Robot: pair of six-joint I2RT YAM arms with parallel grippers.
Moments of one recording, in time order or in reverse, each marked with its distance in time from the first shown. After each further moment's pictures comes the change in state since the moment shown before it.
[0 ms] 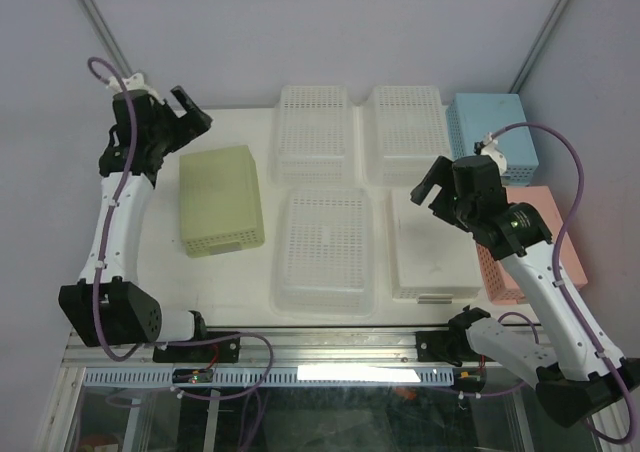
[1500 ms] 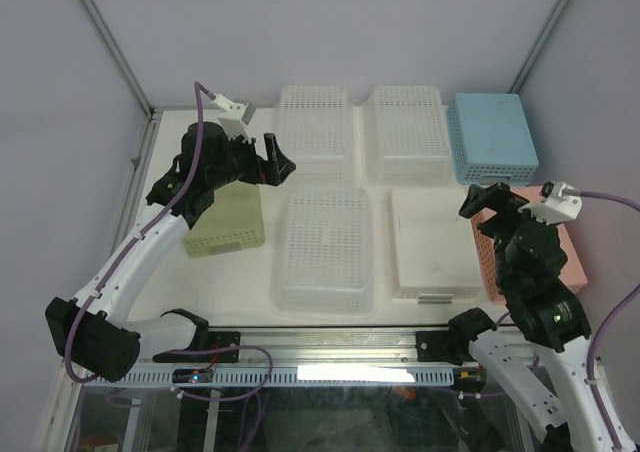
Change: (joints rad) left arm -0.573 -0.162 -0.158 0.117 0.084 0.209; right arm 0.000 -0.469 -0.217 0.286 0.377 -0.345
